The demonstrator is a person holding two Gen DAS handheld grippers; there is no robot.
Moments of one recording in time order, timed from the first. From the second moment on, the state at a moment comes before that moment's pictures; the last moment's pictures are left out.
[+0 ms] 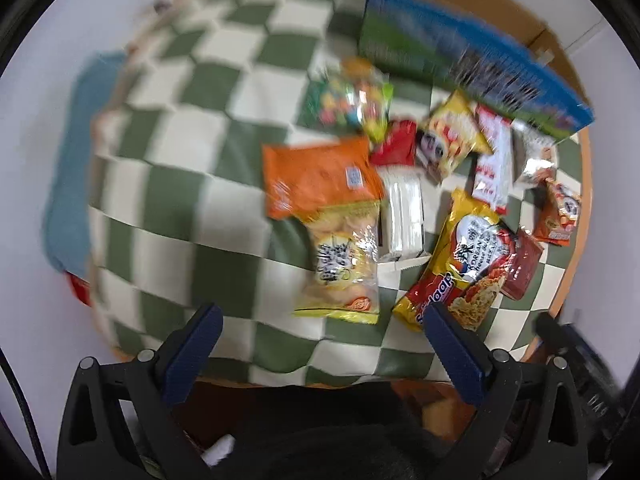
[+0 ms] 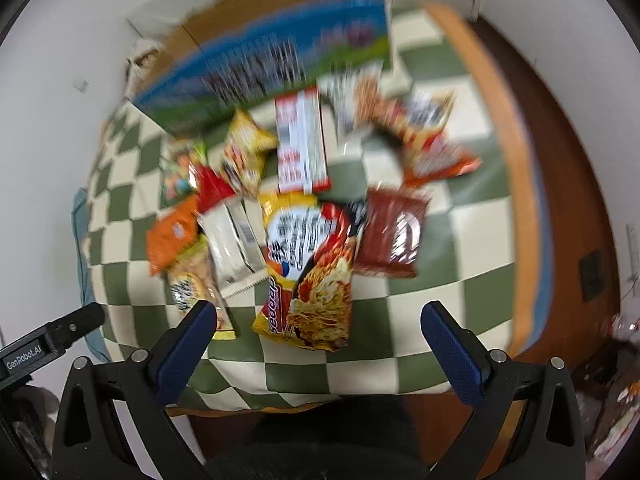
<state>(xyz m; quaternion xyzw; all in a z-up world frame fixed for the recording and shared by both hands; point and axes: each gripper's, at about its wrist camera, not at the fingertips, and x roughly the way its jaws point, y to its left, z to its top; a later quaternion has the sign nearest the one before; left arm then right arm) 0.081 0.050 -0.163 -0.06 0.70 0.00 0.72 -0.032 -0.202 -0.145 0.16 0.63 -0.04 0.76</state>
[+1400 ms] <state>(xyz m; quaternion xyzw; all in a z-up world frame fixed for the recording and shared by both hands) 0.027 0.068 -0.239 -0.03 0.71 -0.05 0.70 -0.041 -0.102 -0.302 0.08 0.69 -0.08 0.72</state>
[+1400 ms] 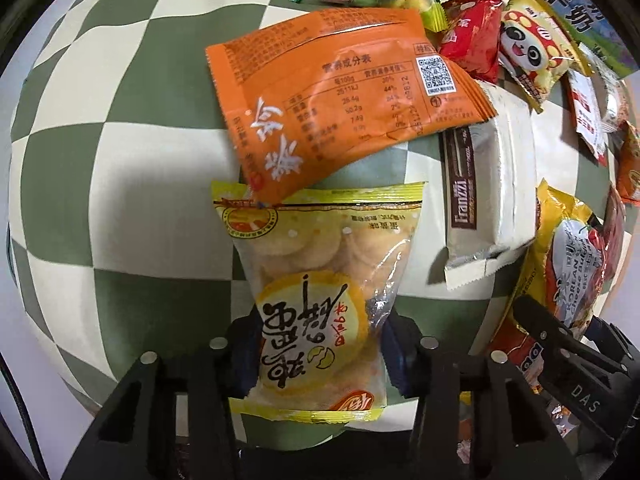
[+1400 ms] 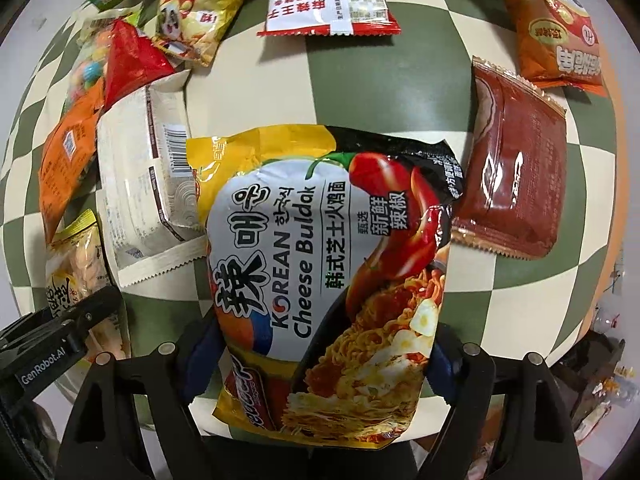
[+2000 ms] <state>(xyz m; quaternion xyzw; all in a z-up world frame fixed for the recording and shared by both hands) -0.041 0.077 -0.117 -0.11 0.69 -0.13 0.71 -0.076 -0.095 -0.186 0.15 0.64 -0.02 0.76</state>
